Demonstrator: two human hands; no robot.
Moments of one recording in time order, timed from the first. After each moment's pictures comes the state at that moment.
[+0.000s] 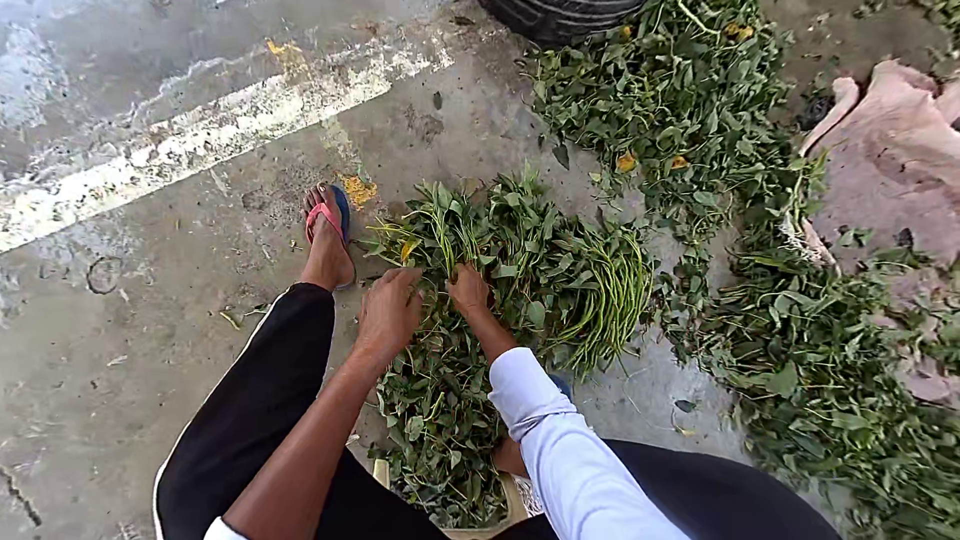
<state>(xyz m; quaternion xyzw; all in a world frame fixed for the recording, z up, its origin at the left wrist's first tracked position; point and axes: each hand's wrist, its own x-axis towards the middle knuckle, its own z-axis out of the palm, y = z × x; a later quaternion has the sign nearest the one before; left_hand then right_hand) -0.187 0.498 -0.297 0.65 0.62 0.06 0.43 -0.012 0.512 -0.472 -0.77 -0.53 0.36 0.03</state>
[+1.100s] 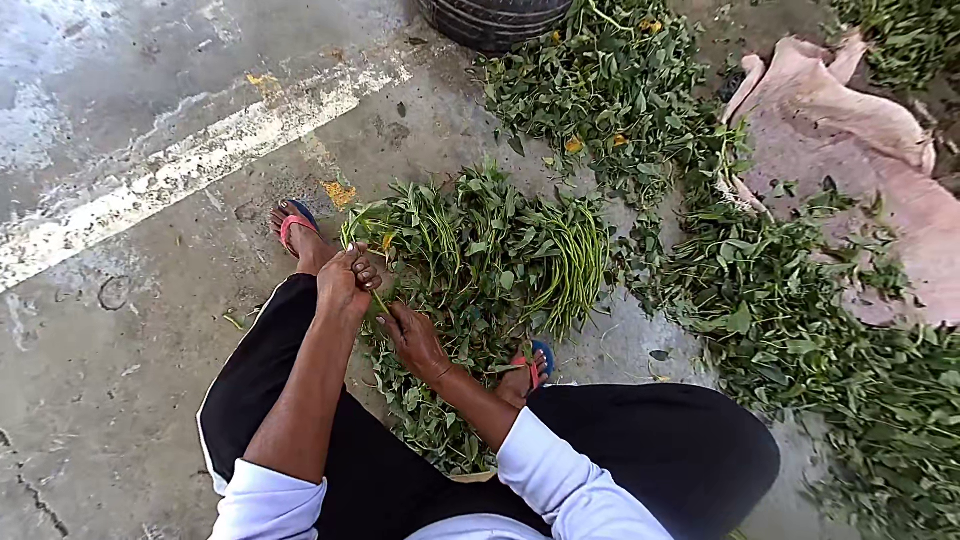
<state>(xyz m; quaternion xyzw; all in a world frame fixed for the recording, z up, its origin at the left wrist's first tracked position) -0.198 0.492 -0.289 0.09 0.55 0.47 0.68 -0.092 0.377 -0.333 -0.59 -0.62 0.40 0.32</state>
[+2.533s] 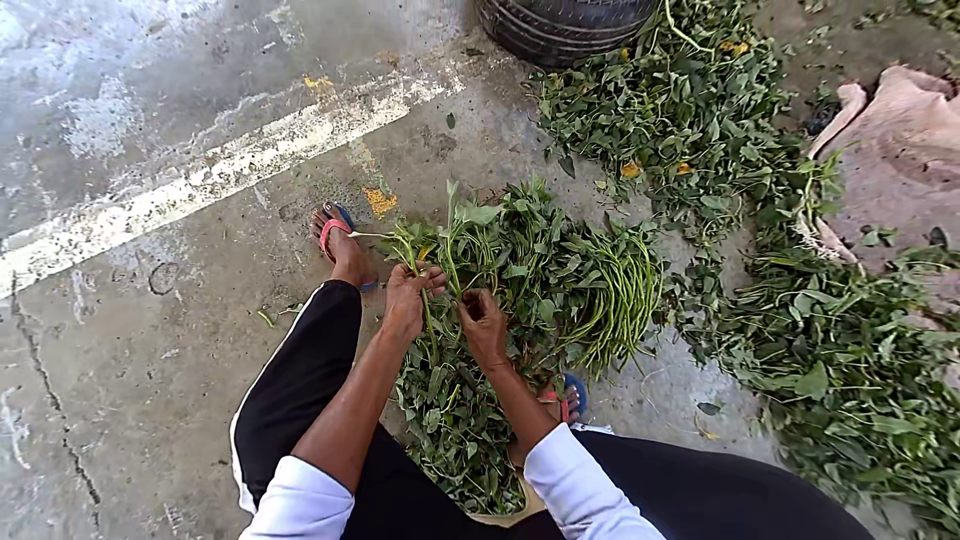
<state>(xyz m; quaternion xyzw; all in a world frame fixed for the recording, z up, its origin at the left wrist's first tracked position) -0.176 0.487 -0.316 0.17 0.57 0.42 0.68 -0.044 0.418 -0.393 -0.67 -0.49 0.35 0.43</state>
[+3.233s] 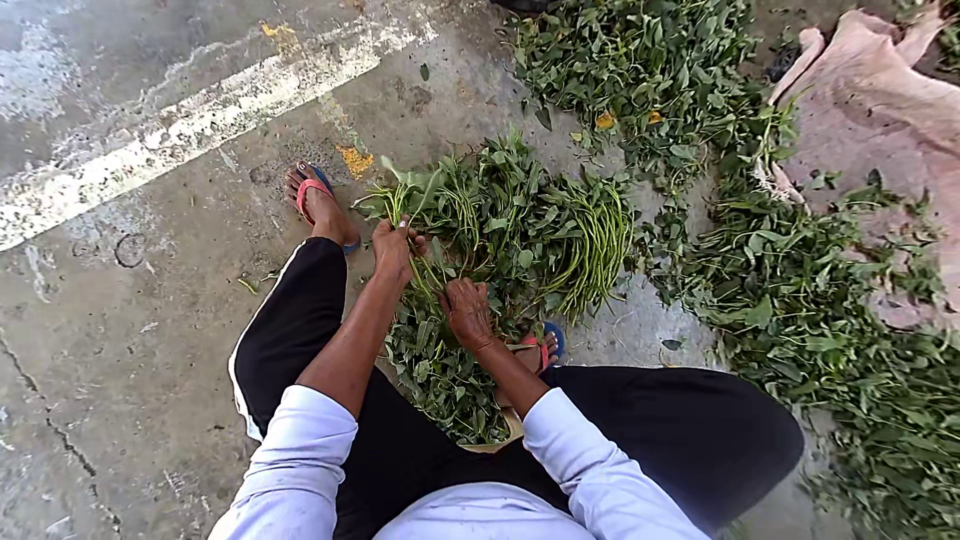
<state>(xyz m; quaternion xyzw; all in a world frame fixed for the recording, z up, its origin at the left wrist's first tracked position) -0.162 0.485 -0.324 0.16 0.61 0.42 0.65 -0.043 0.357 -0.396 -0.64 -0.72 0.11 0.25</state>
